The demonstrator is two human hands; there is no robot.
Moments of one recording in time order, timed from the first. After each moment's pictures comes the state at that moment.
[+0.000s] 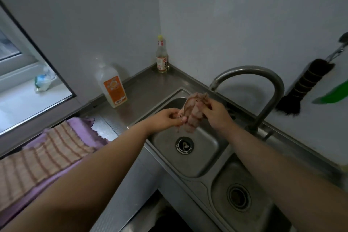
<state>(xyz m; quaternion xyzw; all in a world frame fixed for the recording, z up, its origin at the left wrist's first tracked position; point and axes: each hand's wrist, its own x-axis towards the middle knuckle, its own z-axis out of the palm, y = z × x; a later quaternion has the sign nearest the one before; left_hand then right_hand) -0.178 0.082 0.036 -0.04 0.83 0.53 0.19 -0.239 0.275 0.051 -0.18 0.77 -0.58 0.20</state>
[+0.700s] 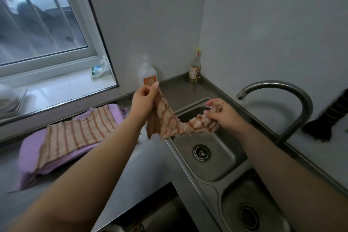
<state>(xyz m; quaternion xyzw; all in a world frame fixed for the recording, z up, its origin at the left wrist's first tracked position) -0.082 0.026 0.082 -0.34 0.67 0.59 -0.30 -0.200 0.247 0.084 -0.24 0.77 -0.53 0.25</state>
